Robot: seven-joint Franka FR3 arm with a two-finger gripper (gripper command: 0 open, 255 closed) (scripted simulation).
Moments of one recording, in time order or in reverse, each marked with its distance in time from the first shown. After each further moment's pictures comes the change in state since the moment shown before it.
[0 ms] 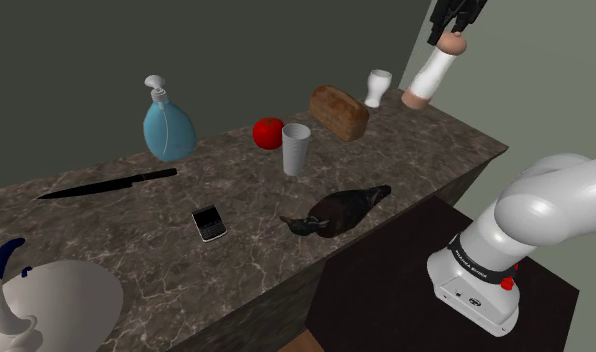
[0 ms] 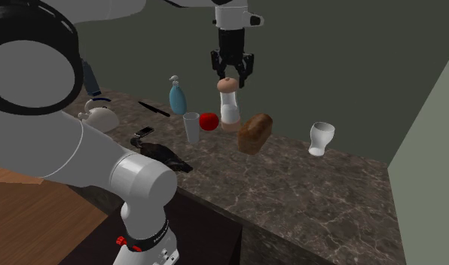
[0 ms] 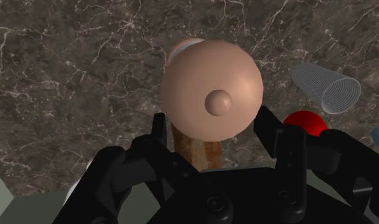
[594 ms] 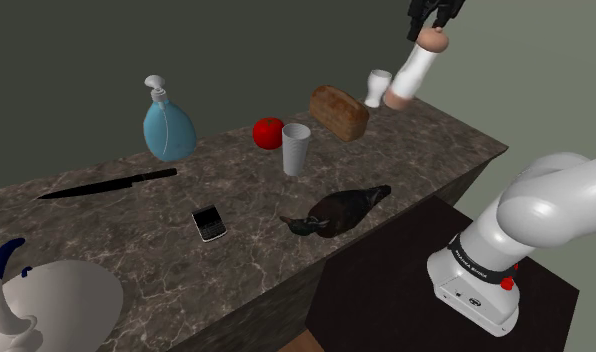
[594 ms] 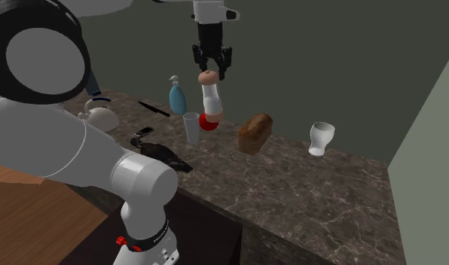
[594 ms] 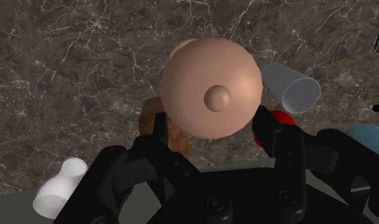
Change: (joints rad) arm 0.041 0.011 0.121 0.030 0.059 -0.027 0.142
